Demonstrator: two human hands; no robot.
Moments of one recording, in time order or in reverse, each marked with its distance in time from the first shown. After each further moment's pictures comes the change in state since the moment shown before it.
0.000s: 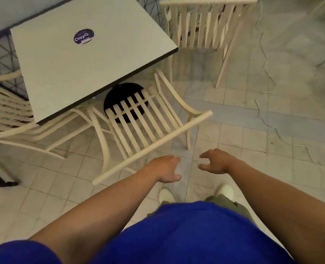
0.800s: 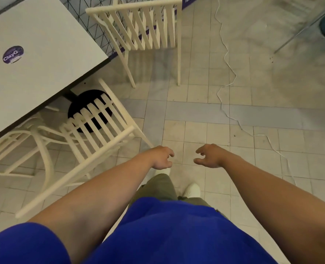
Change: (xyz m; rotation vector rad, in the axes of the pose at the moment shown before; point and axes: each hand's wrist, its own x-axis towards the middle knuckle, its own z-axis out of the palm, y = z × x) left_hand 0.176 0.214 -0.067 -0.043 -0.144 -0.038; right_hand -0.050 0.254 -0.075 0.185 -0.006 0.084
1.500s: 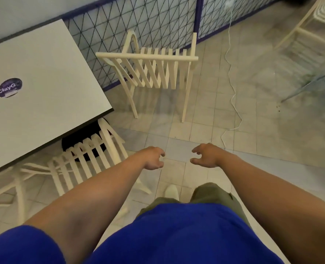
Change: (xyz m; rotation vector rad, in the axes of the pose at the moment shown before) left_hand 0.126 -0.074 -0.236 -0.044 0.133 -0.084; right_hand 0.179 -0.035 -0.242 -0.196 0.038 -0.083
